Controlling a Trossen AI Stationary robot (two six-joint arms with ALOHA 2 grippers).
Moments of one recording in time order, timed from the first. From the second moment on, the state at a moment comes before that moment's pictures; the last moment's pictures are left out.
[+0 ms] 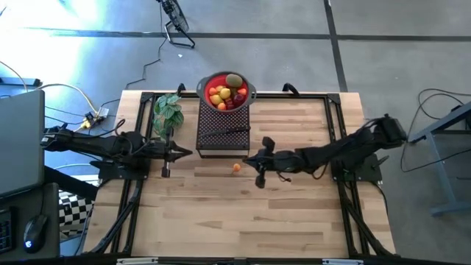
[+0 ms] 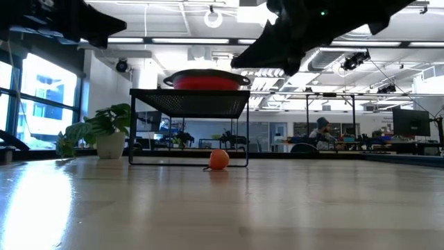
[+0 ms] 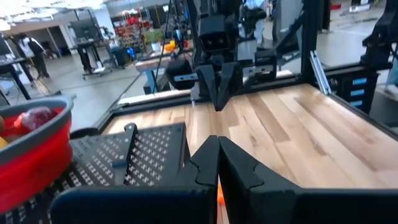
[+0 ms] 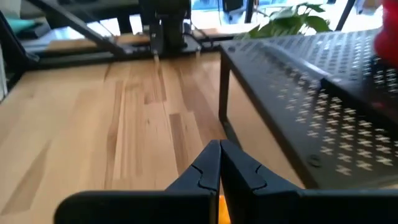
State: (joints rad) left arm -0.12 0.42 0.29 0.14 -0.14 0.18; right arm 0.20 1.51 0.76 0.39 0.37 0.19
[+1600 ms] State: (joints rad) left arm -0.12 0.42 0.29 0.05 -0.08 0.12; right arm 0.28 1.70 1.08 0.01 0.53 0.17
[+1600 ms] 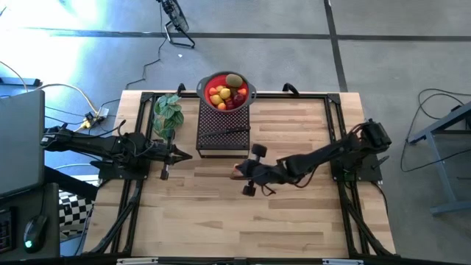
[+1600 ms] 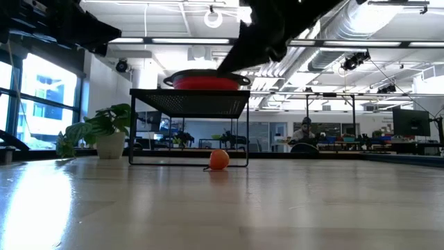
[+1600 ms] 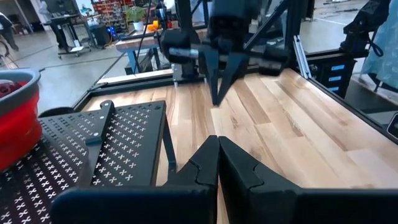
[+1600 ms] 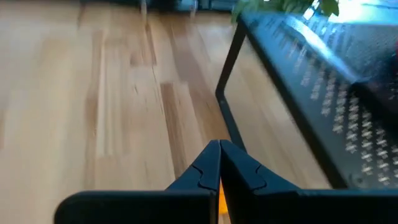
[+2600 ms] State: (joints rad) left arm -0.12 0.42 0.29 0.01 -0.08 0.13; right arm 0.18 2.03 1.51 -0.49 0.37 -0.27
